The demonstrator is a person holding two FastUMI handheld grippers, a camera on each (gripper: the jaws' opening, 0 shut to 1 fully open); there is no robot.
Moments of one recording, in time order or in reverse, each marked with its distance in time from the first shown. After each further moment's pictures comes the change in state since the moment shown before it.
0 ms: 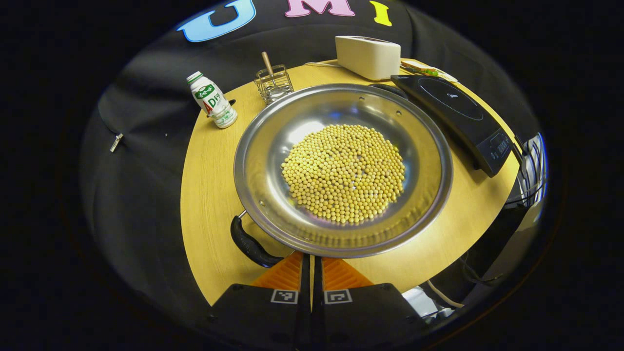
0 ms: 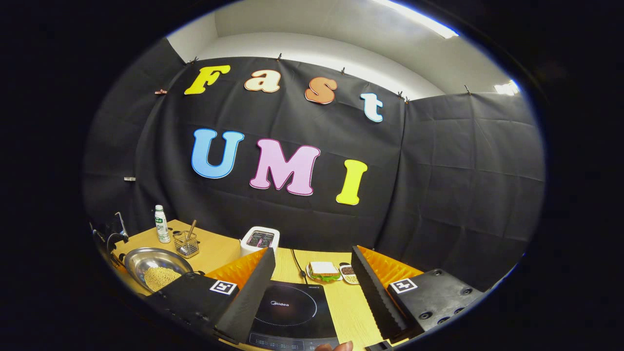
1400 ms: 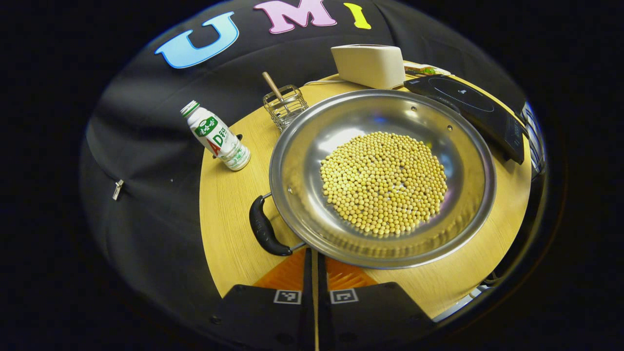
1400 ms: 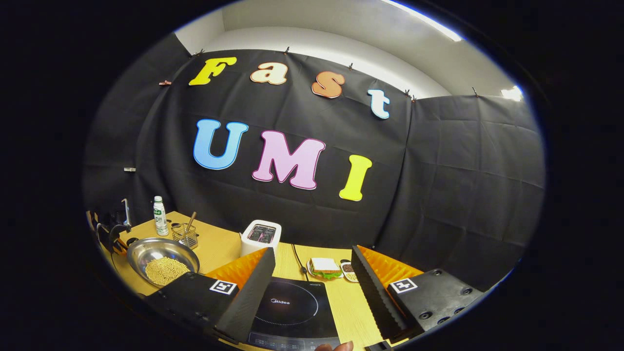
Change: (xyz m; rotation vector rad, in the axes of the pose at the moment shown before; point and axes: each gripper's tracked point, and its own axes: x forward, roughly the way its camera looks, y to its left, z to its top) left arm 0.040 0.070 0.050 0.171 -0.146 0.056; right arm 0.013 0.017 -0.014 -0.036 0.041 0.015
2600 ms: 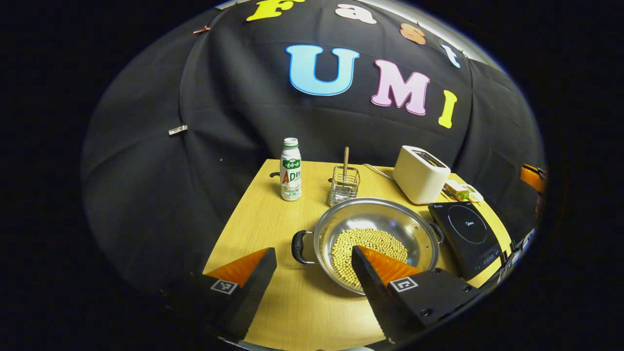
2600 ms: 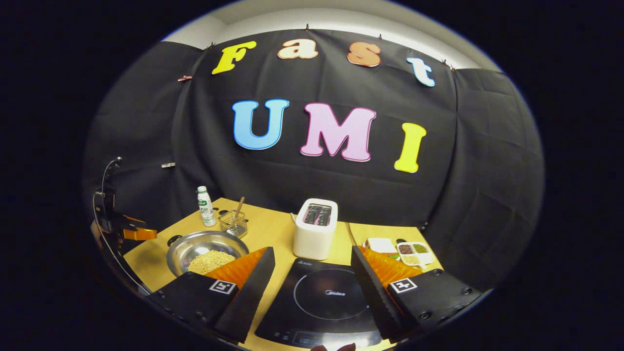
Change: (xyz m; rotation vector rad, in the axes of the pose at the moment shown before) left arm -0.109 0.027 0.052 -0.631 -0.373 0.124; right arm 0.029 0.112 -0.030 0.102 0.235 0.325
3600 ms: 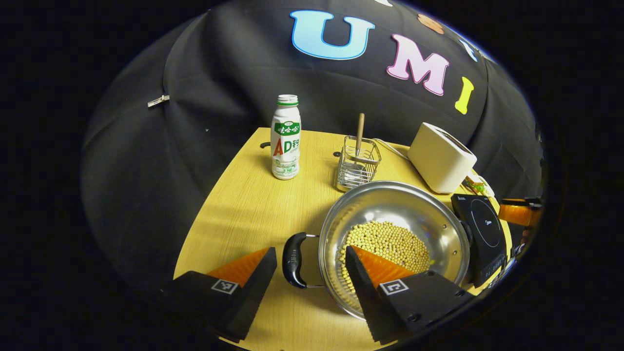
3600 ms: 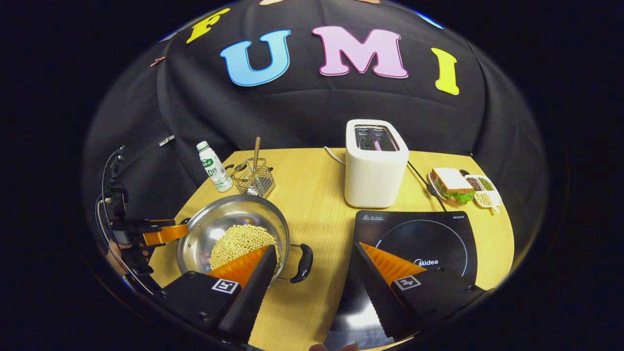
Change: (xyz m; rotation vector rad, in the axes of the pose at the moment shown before) left arm 0.107 0.008 -0.026 -0.035 0.160 -0.029; right arm 0.118 0.095 -0.124 0.152 0.396 0.075
